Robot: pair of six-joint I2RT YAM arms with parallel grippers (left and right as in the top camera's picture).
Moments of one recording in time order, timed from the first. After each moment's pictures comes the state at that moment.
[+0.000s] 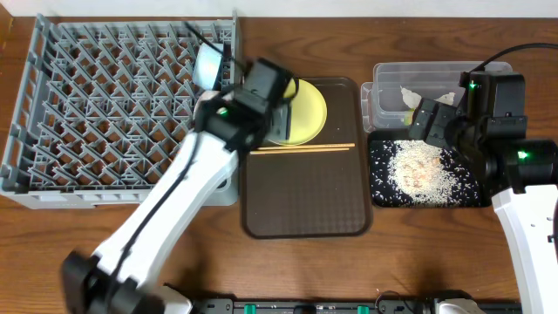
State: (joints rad) left arm -0.53 1.58 1.48 -0.90 -0.17 -0.38; right arm 0.07 1.27 1.29 -0.93 0.05 0.36
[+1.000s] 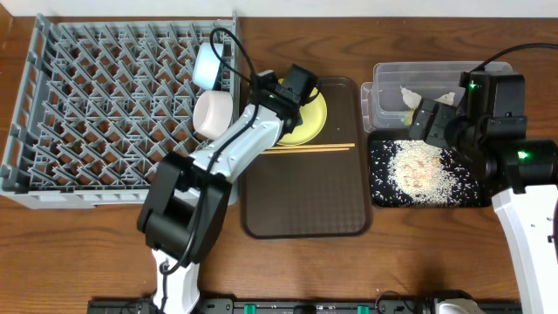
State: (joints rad) left arm -0.53 2.03 1.49 -0.65 -0.35 -0.86; right arm 0.07 1.27 1.29 -0.93 0.05 0.36
